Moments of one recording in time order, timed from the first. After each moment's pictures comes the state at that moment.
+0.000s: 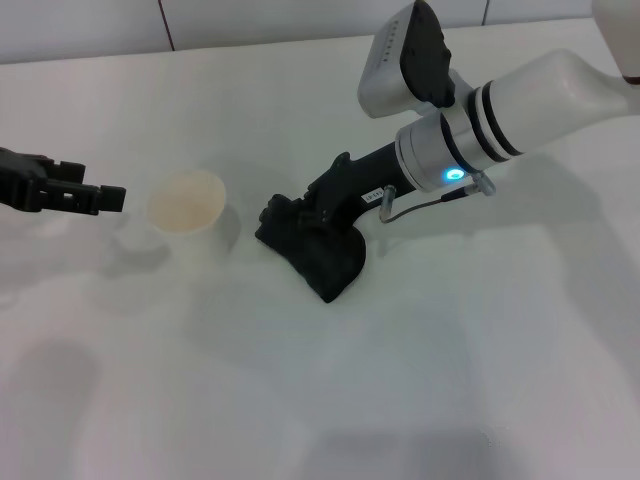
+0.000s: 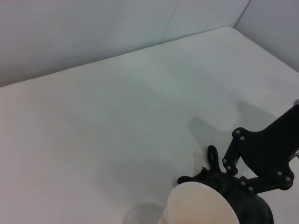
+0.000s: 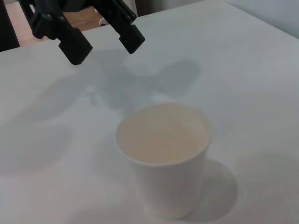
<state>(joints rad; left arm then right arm) -1.06 -1.99 2.85 -0.85 0.07 1.81 -1.61 1.15 2.01 -2.81 0.04 -0.16 -1.01 1.35</state>
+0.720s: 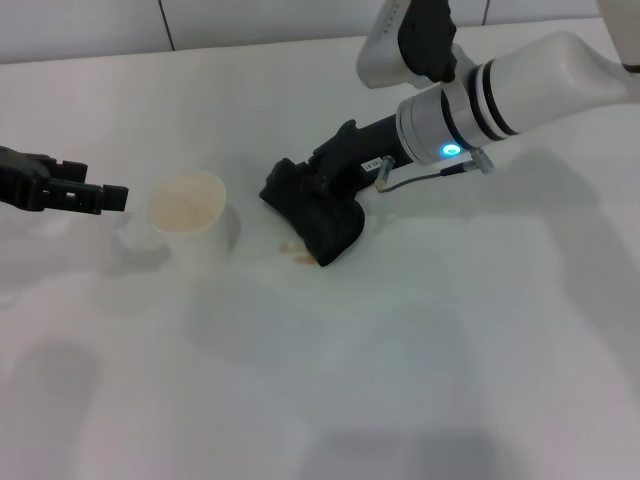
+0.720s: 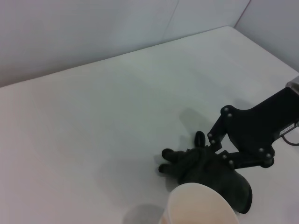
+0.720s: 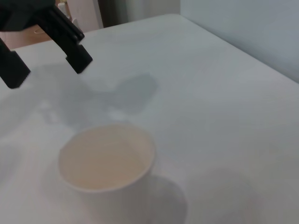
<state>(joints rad) -1.06 -1.99 2.85 -0.85 0.07 1.80 -1.61 1.16 2.01 -2.81 0.05 -0.10 -0.93 1.35</state>
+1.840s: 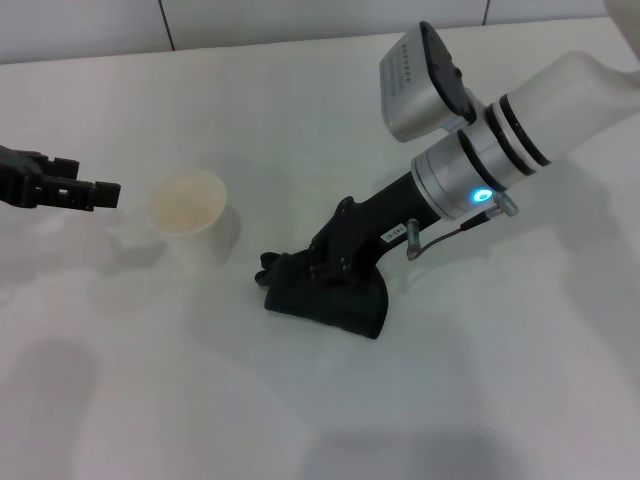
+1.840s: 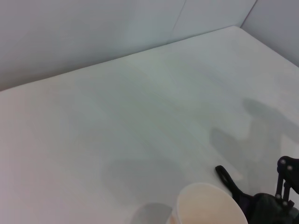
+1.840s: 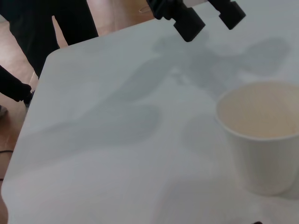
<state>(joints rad) -1.06 -1.98 2.85 -0.85 0.07 1.79 -1.61 1.15 2.01 -2.82 0.09 -0.24 -1.27 1.36</state>
